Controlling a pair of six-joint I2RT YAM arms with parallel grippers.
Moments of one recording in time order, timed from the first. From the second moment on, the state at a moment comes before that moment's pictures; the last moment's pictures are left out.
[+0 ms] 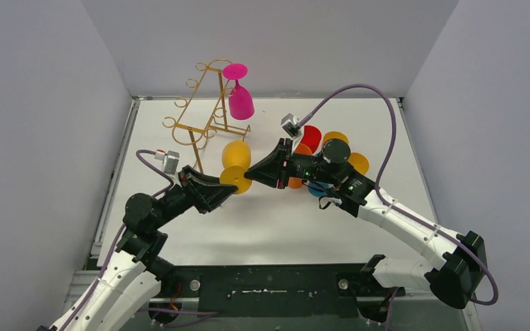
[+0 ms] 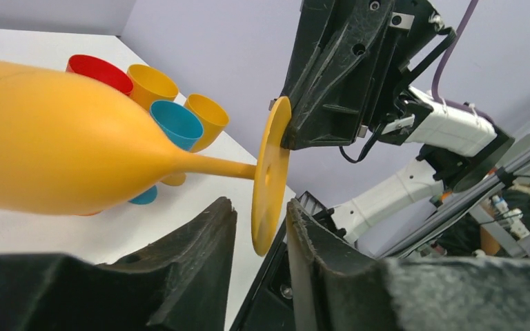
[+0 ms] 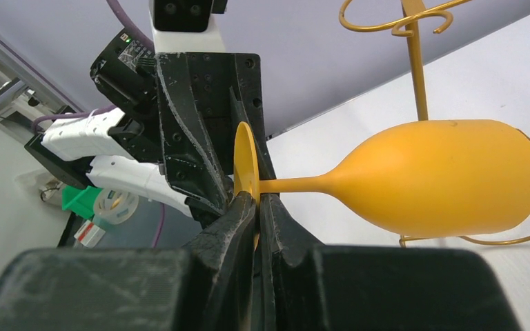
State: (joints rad) left arm -0.50 0.54 0.48 0.32 0.50 -0.82; right arm 0.78 1.19 0.99 0.28 -0.64 0.51
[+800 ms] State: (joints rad) left arm -0.49 0.59 0.49 0.36 0.72 -0.77; right arm 0.81 1.24 1.00 0.31 -0.74 0.52
